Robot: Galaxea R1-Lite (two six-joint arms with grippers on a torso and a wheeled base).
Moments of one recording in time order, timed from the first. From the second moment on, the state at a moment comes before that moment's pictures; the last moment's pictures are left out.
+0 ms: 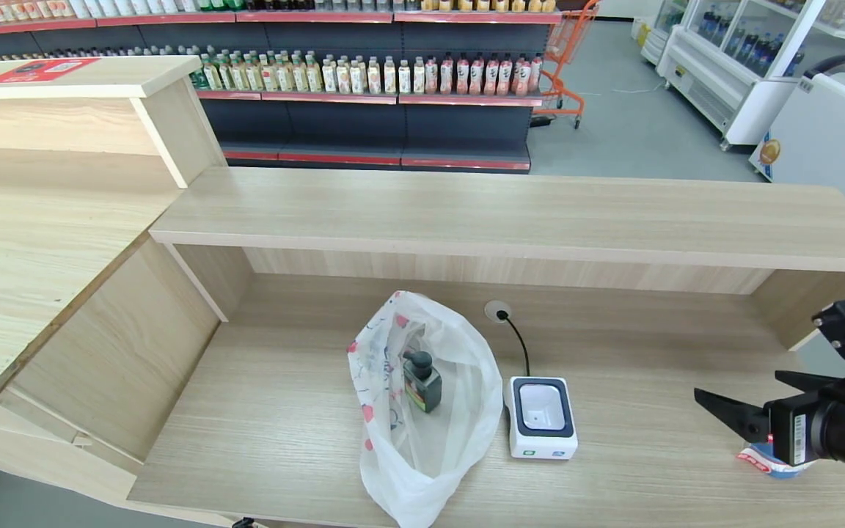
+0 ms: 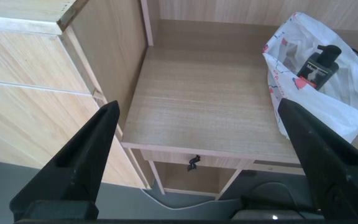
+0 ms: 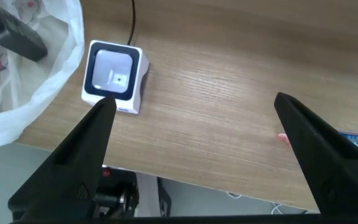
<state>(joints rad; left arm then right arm) 0.00 0.00 0.00 0.00 0.02 0.00 0.14 1.21 -0.35 -0.46 -0.02 -0.10</state>
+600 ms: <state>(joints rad) 0.00 0.00 0.00 0.00 0.02 0.00 0.12 1.21 -0.35 -0.45 0.02 -0.08</state>
